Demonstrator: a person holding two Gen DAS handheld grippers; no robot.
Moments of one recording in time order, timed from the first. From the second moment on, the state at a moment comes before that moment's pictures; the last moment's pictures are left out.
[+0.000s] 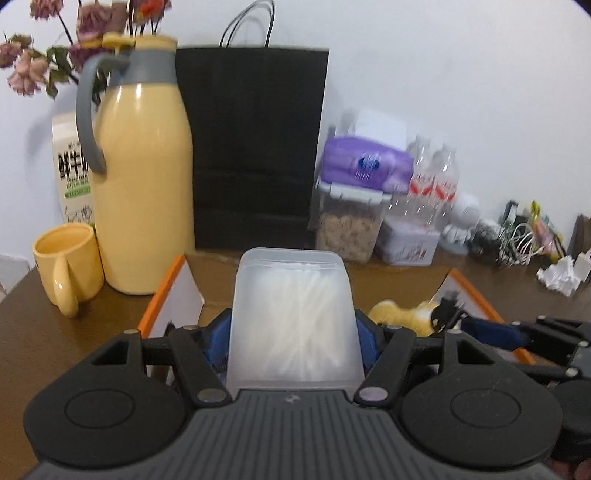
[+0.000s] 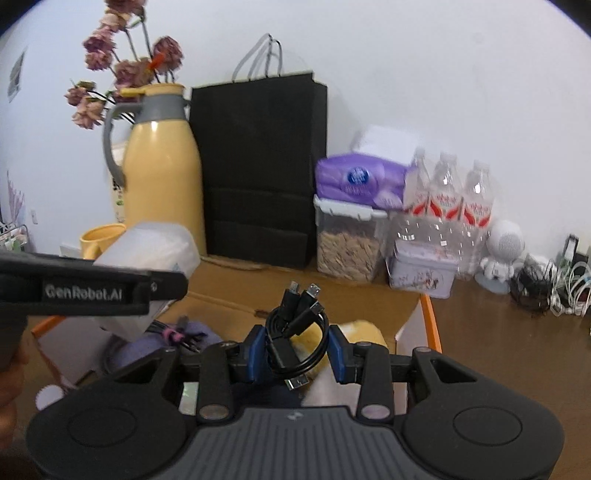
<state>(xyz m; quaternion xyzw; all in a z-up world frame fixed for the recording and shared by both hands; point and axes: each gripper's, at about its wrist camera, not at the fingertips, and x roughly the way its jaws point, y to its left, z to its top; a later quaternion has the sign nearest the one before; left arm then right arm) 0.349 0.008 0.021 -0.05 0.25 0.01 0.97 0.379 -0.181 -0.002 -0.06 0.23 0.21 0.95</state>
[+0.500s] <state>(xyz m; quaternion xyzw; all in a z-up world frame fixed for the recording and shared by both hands) 0.343 0.009 0.015 -0.04 0.24 0.04 0.97 0.381 -0.188 -0.011 -0.06 0.24 0.21 0.95</state>
